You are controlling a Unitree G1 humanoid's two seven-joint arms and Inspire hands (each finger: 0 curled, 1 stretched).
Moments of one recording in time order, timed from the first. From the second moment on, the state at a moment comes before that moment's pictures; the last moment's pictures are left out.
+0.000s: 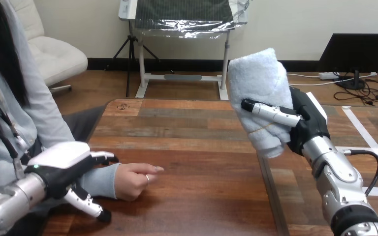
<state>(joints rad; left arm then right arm) -0.38 0.74 -0.27 0.79 0.71 -0.58 -0.13 -0.68 -0.22 -0.23 1.13 0.16 -0.35 0.34</state>
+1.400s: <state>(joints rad) -0.41 0.72 -0.31 0.88 0.71 -0.62 -0.05 -0.55 -0.22 -0.23 0.93 0.23 -0.28 0.42</state>
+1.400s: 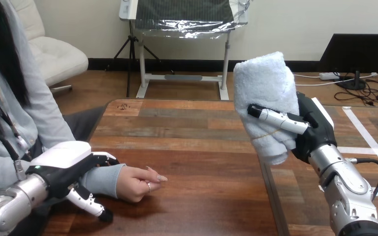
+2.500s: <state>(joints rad) -0.41 0.67 -0.31 0.86 0.66 -0.64 -0.02 -0.55 -0.22 -0.23 0.92 0.20 -0.28 0.43</state>
